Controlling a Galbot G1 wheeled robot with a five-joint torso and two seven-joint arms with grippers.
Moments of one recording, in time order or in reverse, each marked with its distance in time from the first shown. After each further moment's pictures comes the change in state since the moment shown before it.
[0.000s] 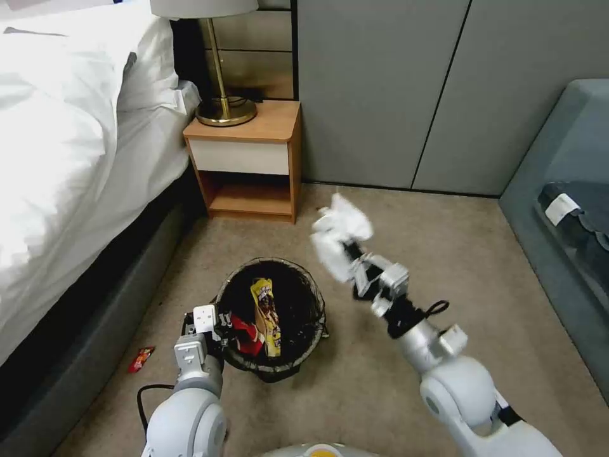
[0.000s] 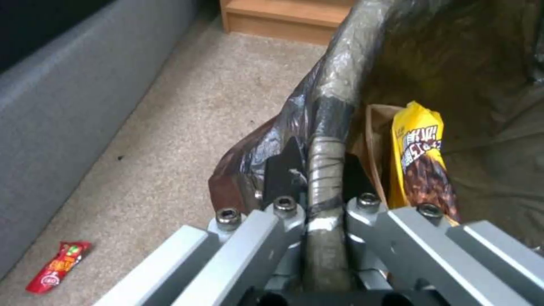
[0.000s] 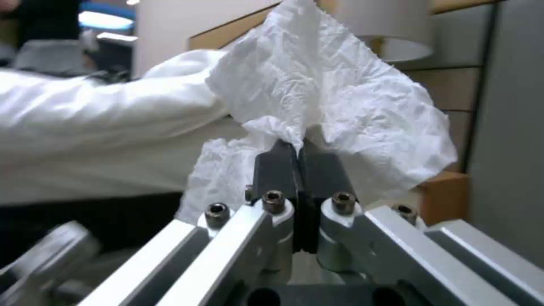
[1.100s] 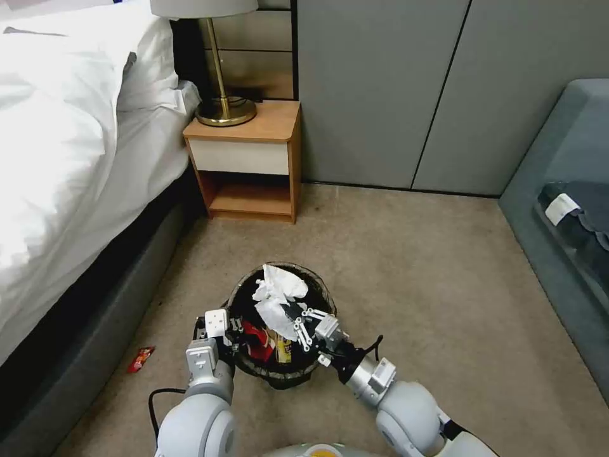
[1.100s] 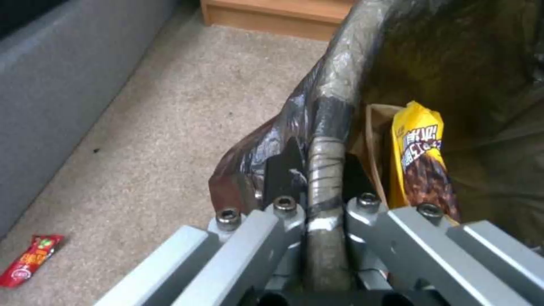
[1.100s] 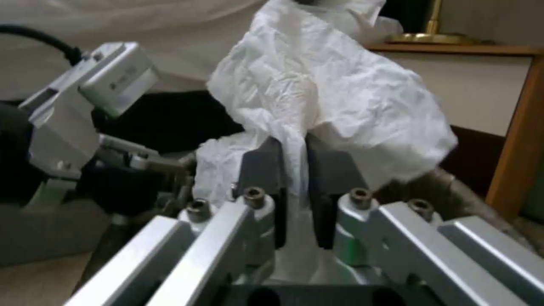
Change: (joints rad) left arm 0.016 -0.022 0.048 -0.008 0.022 -0.001 -0.001; right arm 0.102 0.074 -0.247 -0.267 -0.094 -0.051 0.069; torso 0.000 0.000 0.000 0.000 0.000
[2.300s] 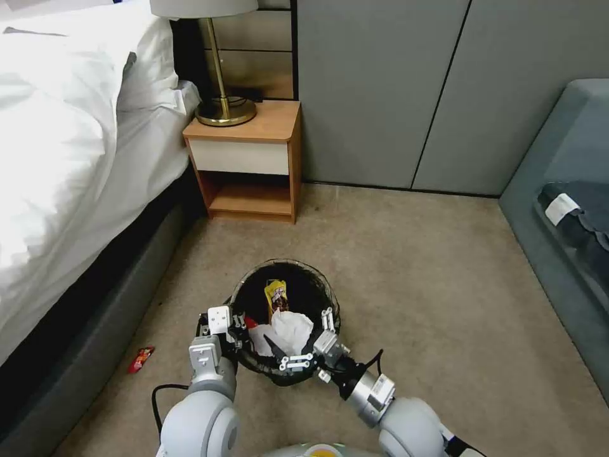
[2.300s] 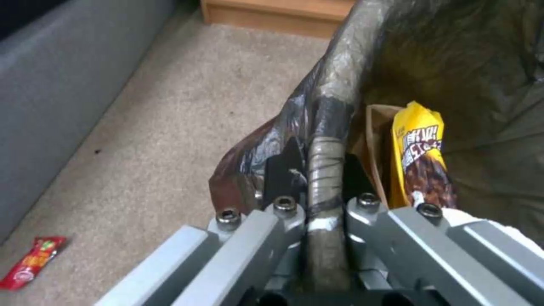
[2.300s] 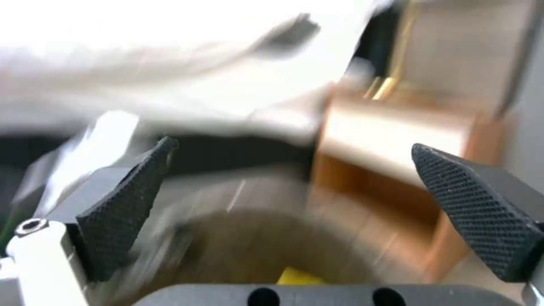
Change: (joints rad) left arm -0.009 0.009 -0.003 0.012 0.003 0.004 0.000; right arm -0.076 -0.013 0.079 0.165 -0.085 0.029 0.077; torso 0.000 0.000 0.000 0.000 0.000
